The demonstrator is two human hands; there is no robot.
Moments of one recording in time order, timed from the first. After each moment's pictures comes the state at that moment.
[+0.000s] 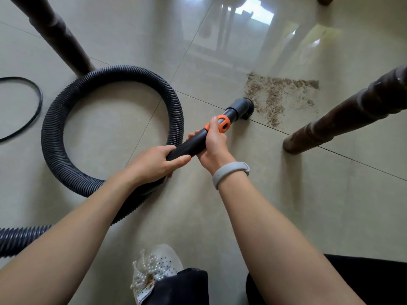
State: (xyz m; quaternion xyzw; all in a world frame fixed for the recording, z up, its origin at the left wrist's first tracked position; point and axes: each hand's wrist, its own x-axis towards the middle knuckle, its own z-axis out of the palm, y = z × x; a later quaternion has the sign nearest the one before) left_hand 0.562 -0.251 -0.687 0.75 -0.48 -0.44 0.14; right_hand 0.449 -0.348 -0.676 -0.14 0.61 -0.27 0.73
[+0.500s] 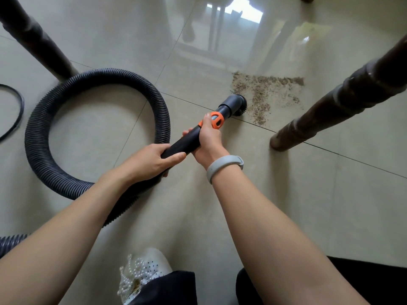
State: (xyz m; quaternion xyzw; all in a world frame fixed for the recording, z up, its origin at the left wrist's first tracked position) left_hand 0.542 -0.270 -0.683 0.72 -0.47 -0.48 0.19; right_hand 0.431 -0.369 -0.675 -0.15 0.62 -0.24 0.73
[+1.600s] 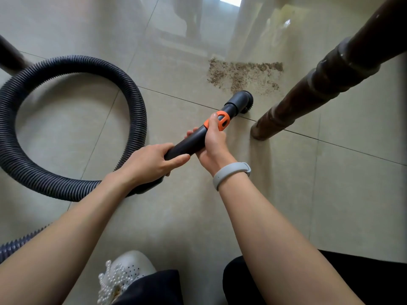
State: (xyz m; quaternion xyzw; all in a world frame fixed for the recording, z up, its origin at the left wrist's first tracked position) left_hand 0.498 -0.292 -0.693 0.72 -0.55 -0.42 0.10; right_hand 0.371 -0.375 -0.681 -0.11 0.62 -0.30 0.71
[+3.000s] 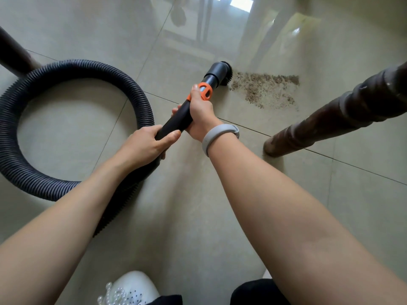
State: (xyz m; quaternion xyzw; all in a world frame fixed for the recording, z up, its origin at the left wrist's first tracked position) left_hand 0.549 -0.334 -0.713 0.74 -0.48 -0.41 0.22; right_hand 0.454 -0.442 -0.680 -0.24 0.61 -0.22 0.72
